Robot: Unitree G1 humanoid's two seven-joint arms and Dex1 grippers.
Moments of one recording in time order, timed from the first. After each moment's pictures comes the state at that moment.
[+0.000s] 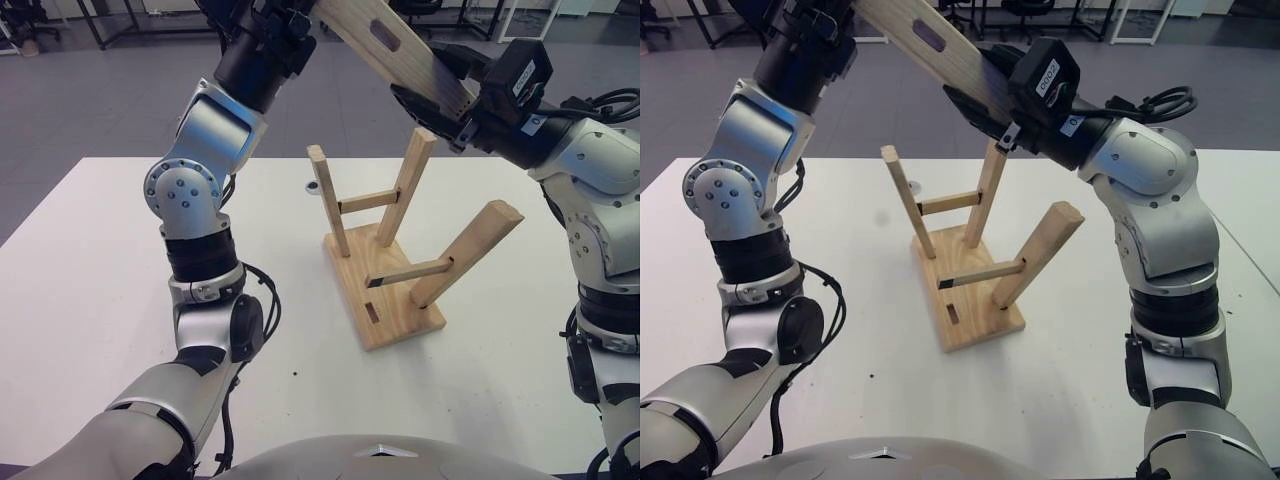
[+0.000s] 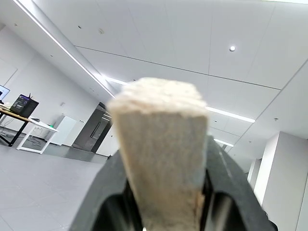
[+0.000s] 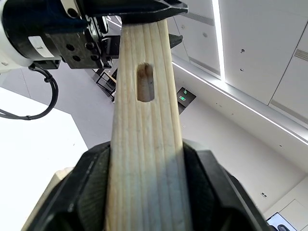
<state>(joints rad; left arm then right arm) -0.93 0.06 0.31 -0.11 -1.20 0.67 -0.14 -0.69 -0.66 0.01 -0.41 0.35 0.39 0.63</state>
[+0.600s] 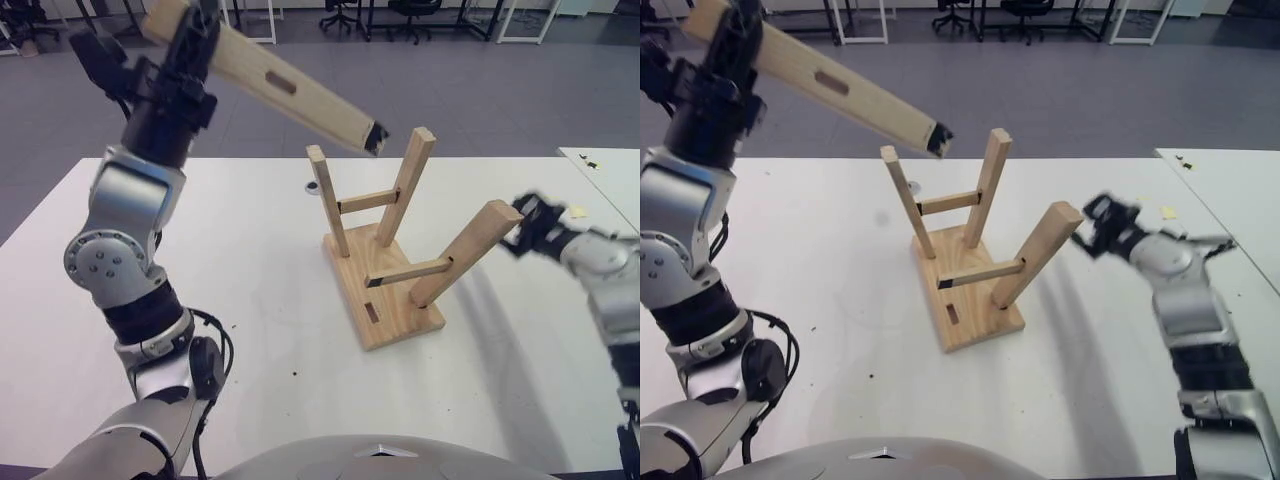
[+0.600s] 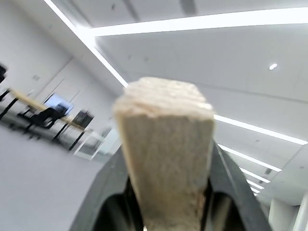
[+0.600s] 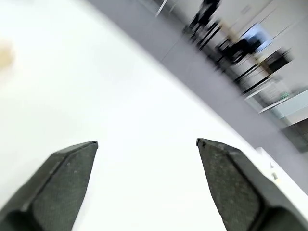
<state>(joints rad) -0.51 0.25 0.44 -0.45 -1.39 0.71 0.03 -0.09 -0.77 0.04 0.07 0.00 0.27 0.52</state>
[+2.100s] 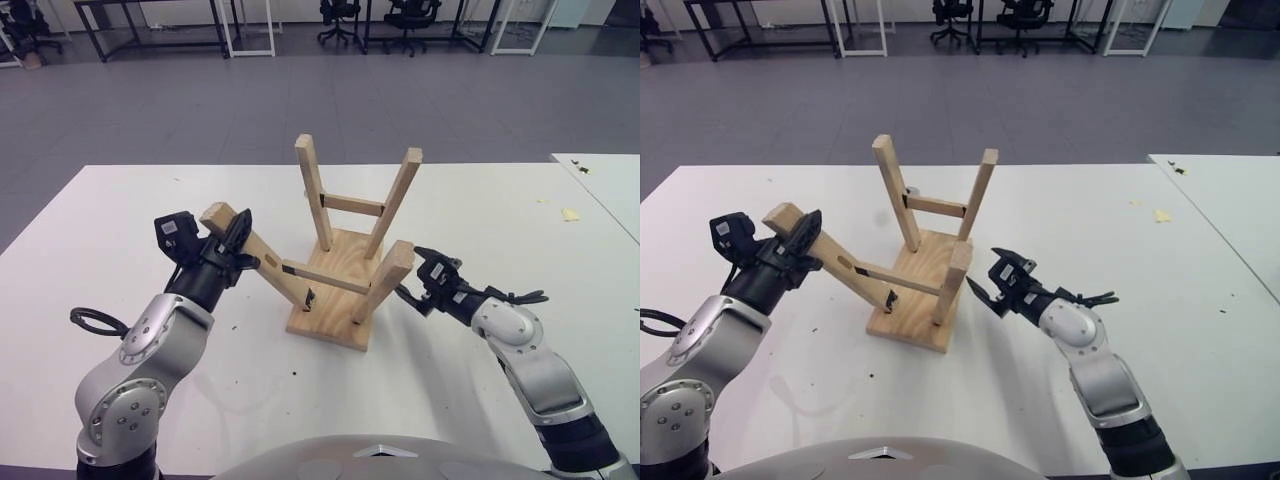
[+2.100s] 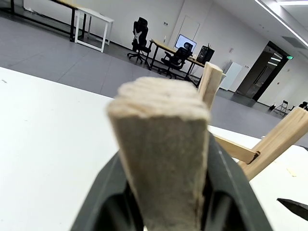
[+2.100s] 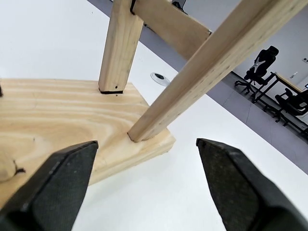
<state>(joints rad) 0.11 0.33 0.10 -0.82 -0.97 0.66 0.36 0.01 -0.47 0.16 -0.36 0.01 0.33 0.50</state>
